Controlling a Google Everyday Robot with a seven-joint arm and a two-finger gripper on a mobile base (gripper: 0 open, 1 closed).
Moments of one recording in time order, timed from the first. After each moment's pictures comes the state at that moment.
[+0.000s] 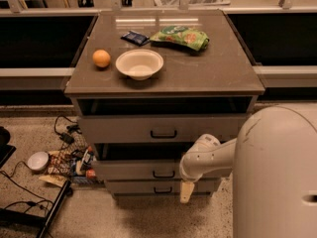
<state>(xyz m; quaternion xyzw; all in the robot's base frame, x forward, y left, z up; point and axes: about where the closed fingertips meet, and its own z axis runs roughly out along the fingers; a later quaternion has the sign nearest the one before) 0.551 -0.109 0.410 -0.66 0.74 -0.02 0.13</state>
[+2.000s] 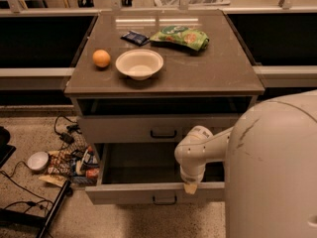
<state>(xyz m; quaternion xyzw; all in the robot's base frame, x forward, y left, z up) 0.509 -0.131 0.448 -0.61 0.79 -0.05 0.00</state>
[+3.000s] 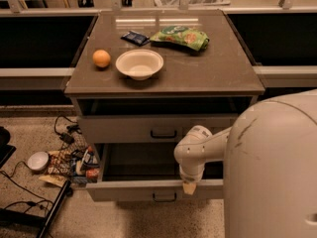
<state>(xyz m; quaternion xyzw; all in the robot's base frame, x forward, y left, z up) 0.507 -0.132 0.447 -0.61 0.79 -0.05 0.00</state>
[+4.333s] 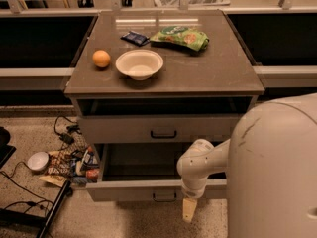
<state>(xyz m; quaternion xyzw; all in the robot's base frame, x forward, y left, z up) 0.461 -0.132 0.418 -0.59 0.81 -0.01 -0.02</state>
